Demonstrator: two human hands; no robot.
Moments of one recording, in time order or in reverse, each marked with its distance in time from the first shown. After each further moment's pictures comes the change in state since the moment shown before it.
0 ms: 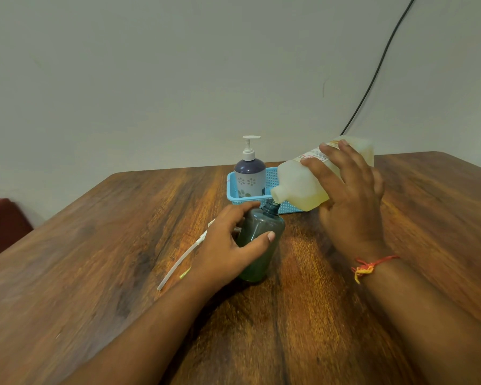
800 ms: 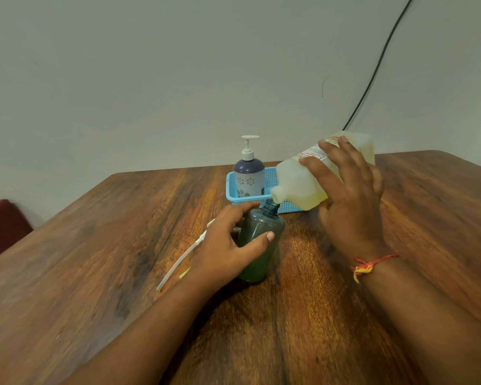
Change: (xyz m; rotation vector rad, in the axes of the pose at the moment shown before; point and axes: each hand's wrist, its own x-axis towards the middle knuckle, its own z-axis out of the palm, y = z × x) left_hand 0.000 0.001 0.000 -0.010 -0.011 -0.001; right_hand 0.002 -0.004 -0.004 -0.021 0.012 -0.009
